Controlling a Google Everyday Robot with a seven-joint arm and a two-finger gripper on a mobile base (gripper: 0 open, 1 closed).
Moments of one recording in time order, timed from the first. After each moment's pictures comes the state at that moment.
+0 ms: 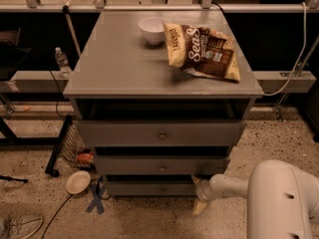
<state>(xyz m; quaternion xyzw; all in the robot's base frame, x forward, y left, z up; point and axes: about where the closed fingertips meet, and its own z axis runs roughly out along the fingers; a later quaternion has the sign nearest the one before) 0.584 -0.172 0.194 -0.68 0.69 0.04 0.24</state>
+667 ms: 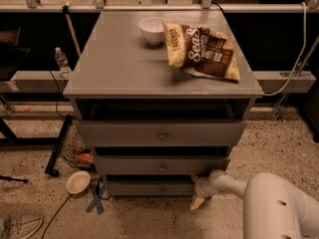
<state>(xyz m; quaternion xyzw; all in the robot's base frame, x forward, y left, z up) 0.617 -0.170 0.158 -0.68 0.68 0.06 0.26</state>
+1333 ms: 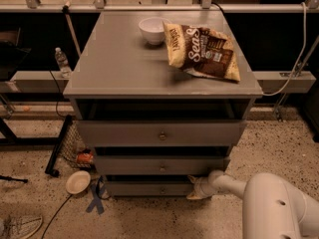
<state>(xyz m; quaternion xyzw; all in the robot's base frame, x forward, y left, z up) 0.614 -0.166 0.154 -0.68 0.68 0.06 0.26</state>
